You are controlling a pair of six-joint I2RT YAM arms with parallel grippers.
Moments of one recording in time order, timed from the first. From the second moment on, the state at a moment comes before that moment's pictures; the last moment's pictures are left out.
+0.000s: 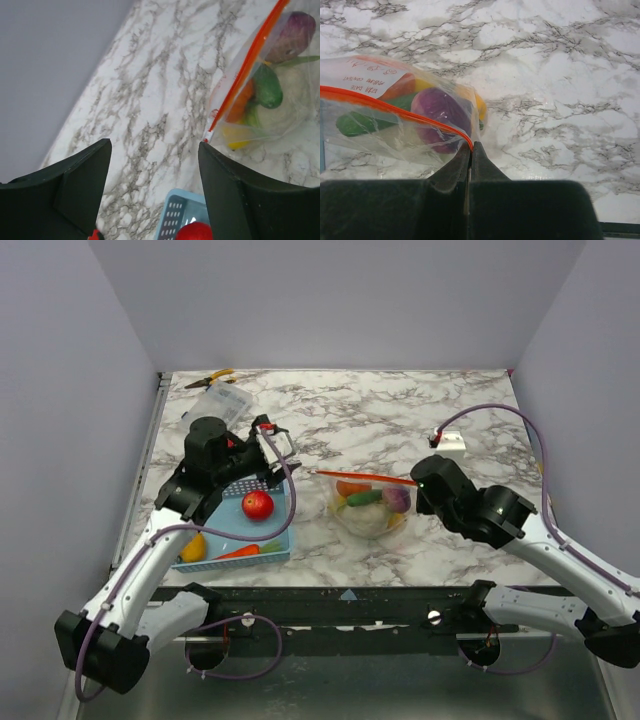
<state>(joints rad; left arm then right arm) -0.38 1.05 0.97 -0.26 0.64 0.59 0.88 0.99 1.09 -0.93 0.63 0.60</state>
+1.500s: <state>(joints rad) -0.67 0.85 0.84 0.10 0.05 0.55 0.06 1.73 1.28 -0.52 0.24 0.45</state>
